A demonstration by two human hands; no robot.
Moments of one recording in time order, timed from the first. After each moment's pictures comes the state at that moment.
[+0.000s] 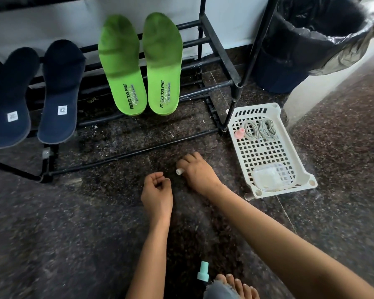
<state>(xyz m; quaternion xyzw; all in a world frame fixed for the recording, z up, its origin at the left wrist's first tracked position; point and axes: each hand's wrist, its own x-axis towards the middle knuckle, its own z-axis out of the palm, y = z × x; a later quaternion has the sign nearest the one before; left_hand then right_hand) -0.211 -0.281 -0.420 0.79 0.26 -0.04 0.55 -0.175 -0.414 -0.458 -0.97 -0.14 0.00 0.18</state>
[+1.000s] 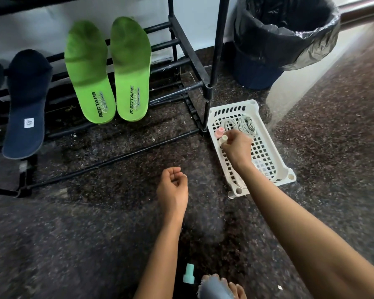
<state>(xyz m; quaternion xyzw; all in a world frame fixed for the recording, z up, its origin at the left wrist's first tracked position) -0.220 -0.356 -0.409 0.80 0.16 -0.09 0.57 -0.165 -0.553 -0.437 -0.85 0.32 -0.09 0.40</state>
